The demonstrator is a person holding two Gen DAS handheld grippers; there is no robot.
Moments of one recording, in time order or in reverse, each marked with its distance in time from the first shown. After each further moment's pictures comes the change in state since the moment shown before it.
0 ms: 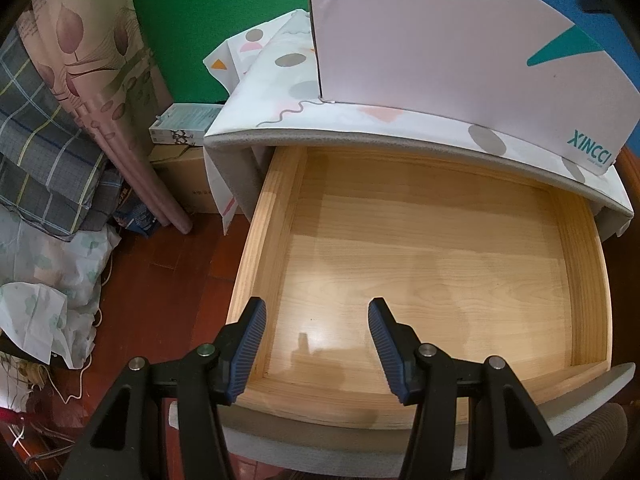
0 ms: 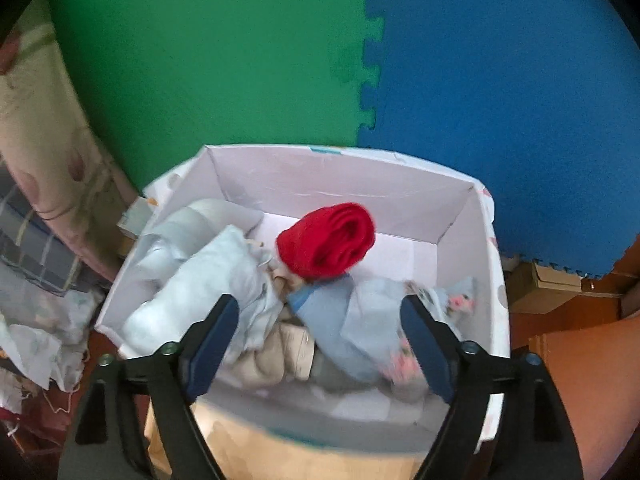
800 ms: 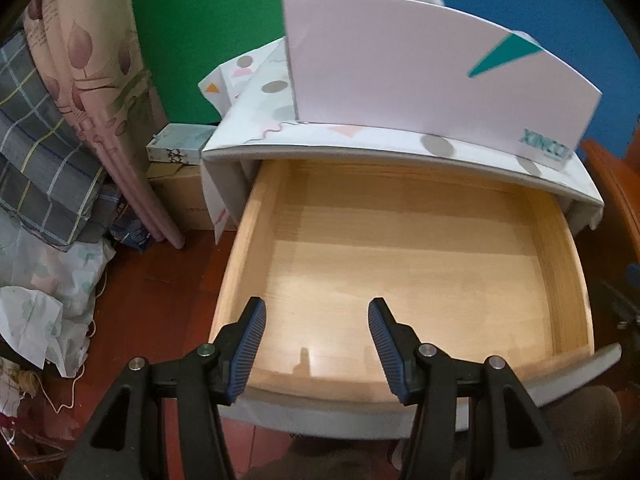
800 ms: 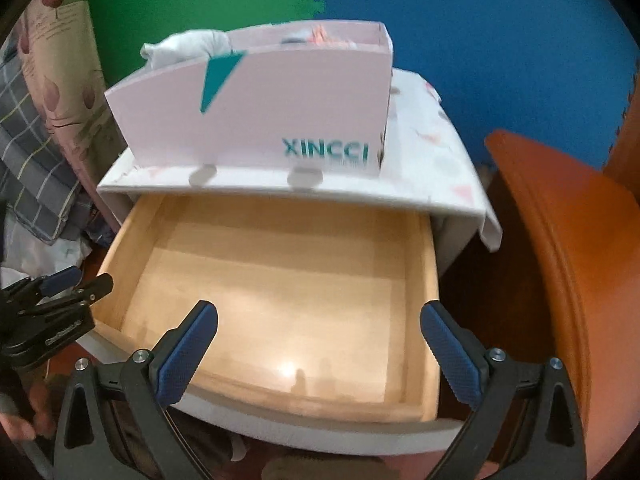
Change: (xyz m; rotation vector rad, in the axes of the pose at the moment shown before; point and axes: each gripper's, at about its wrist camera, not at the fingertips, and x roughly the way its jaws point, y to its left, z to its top) left arm -0.037 -0.014 -0.024 0.025 -0.099 -0.039; right arm -0.013 -0.030 -0.240 0.059 0.002 -0.055
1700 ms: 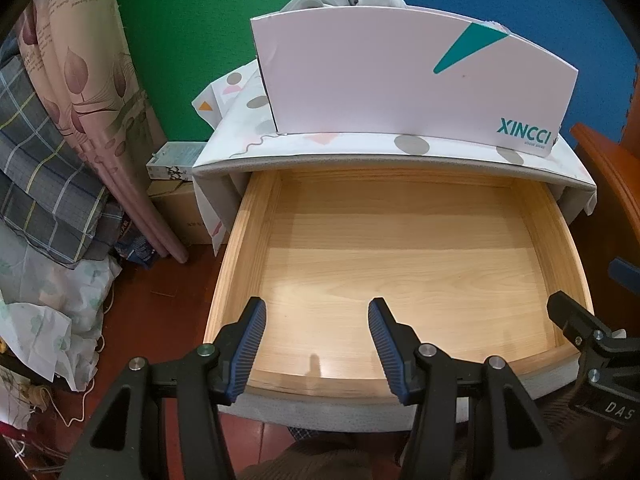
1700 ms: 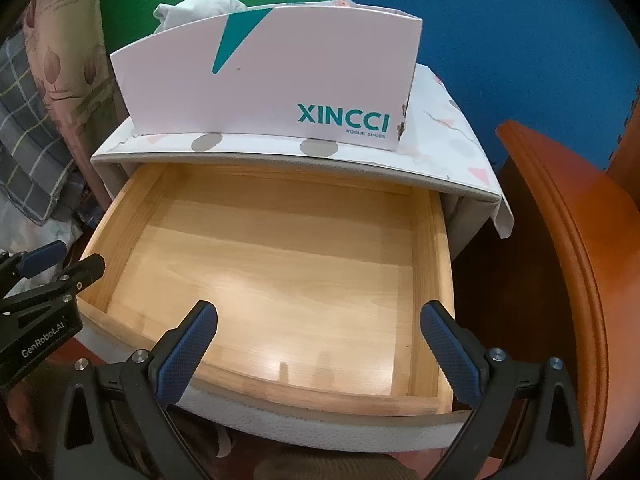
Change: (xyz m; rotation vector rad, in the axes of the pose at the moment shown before) left arm -0.007 -0.019 -0.006 0.049 -0.037 0.028; right arm 0.013 0.017 -0.010 -0.063 0.016 -0.037
